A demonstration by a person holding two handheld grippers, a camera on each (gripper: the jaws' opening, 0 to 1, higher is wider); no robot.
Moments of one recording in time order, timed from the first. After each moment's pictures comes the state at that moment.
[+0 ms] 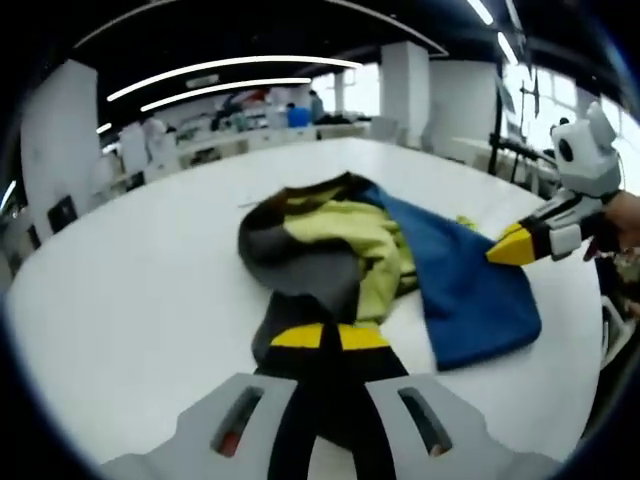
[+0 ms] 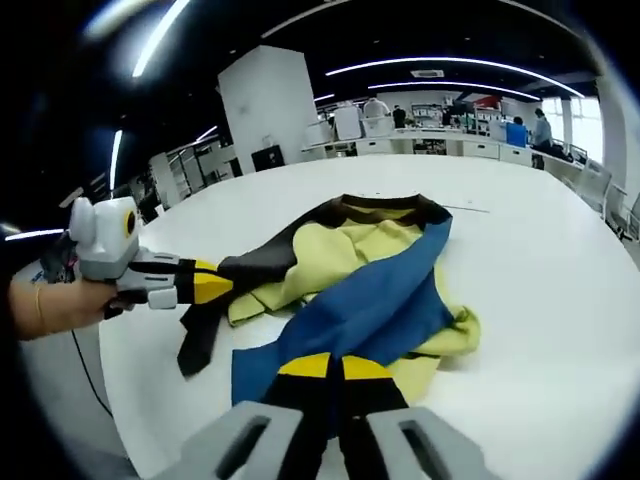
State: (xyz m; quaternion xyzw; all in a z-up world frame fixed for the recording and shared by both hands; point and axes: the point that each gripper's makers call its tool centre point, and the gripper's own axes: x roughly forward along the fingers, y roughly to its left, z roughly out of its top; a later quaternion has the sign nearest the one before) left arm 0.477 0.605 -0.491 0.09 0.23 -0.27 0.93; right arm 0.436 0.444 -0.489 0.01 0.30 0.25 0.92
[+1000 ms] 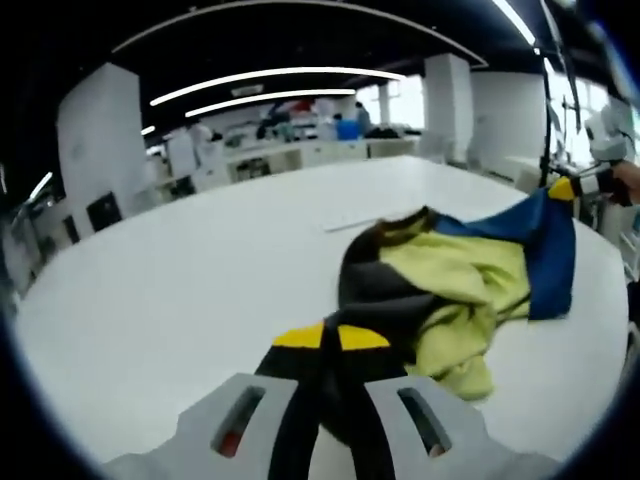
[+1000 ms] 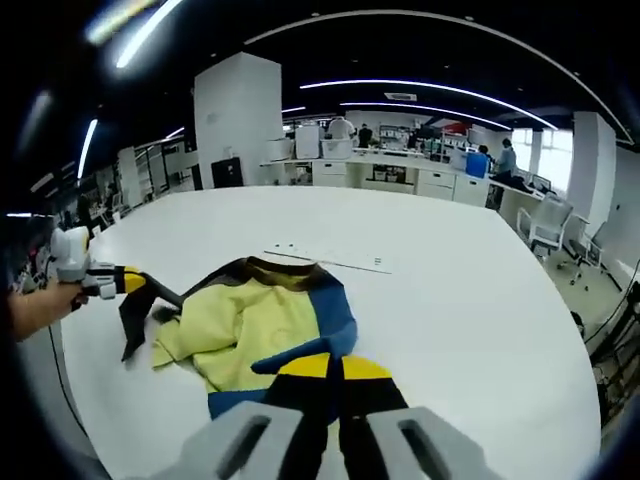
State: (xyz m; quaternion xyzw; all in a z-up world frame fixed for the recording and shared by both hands) left arm 0.540 0.691 -0.464 0.08 0.23 -0.17 0.95; right arm 0.513 0.314 -0.420 -0.02 0.28 0.14 0.95
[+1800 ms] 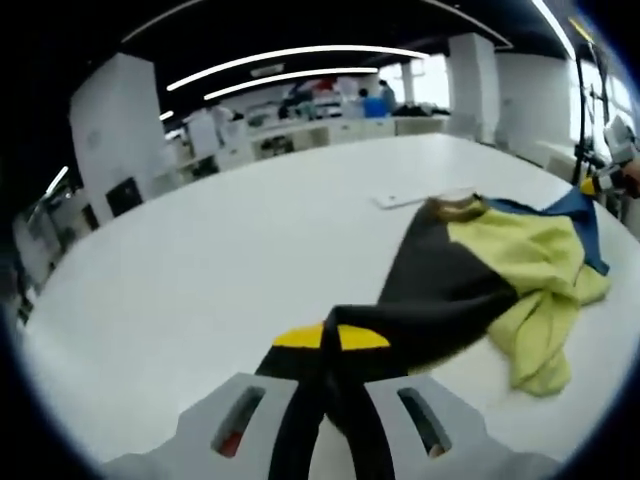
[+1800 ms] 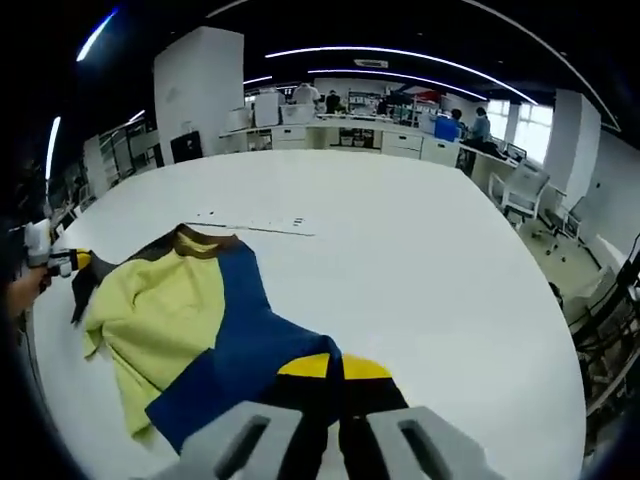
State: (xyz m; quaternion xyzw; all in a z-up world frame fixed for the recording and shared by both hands) left arm 0.584 0.740 -0.485 0.10 0.27 -0.12 0.95; right arm 0.558 0.232 -0.479 -0.03 0.35 0.08 0.93
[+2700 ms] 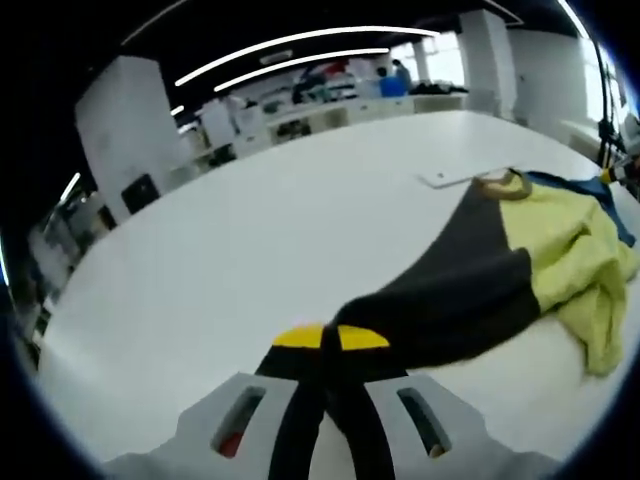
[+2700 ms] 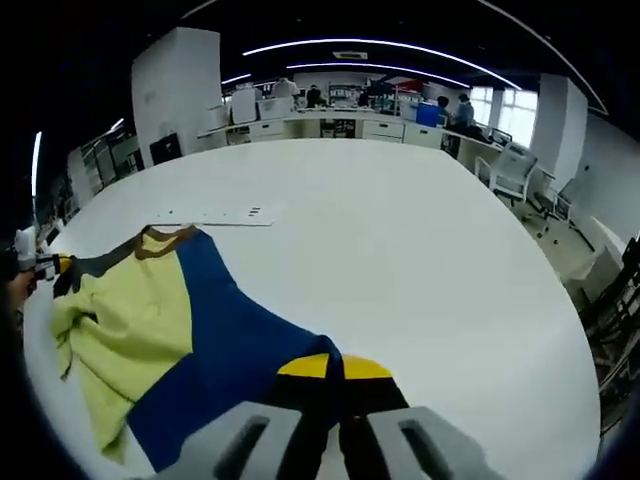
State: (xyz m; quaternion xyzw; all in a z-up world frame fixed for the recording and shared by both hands) left arm 0.621 0.778 -0.500 0.14 0.30 -0.08 0.94; right arm 0.592 0.201 -0.512 -0.01 0.37 0.04 0.93
